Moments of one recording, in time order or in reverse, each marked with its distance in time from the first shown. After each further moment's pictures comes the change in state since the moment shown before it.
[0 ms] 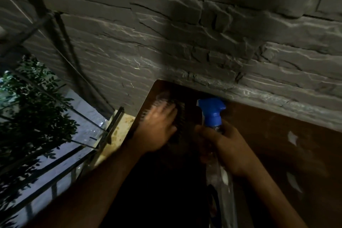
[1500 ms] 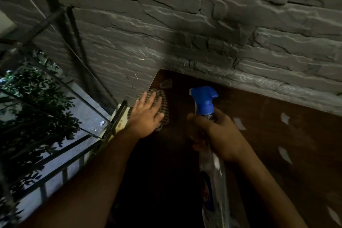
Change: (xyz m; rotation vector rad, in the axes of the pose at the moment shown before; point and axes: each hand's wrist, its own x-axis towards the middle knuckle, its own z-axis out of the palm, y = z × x) left_hand -0.049 -0.005 -0.020 -0.028 -0.111 -0.295; right_hand -0.054 -0.003 0.026 -0.065 -0.043 -0.028
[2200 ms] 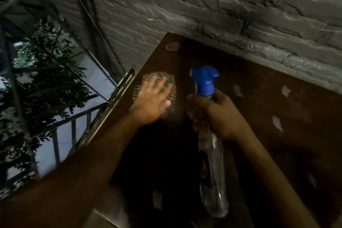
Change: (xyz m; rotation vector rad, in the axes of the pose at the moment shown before) left_hand -0.083 0.042 0.030 0.057 0.031 0.026; right_hand -0.044 0.040 -0.021 -0.062 -0.140 0.076
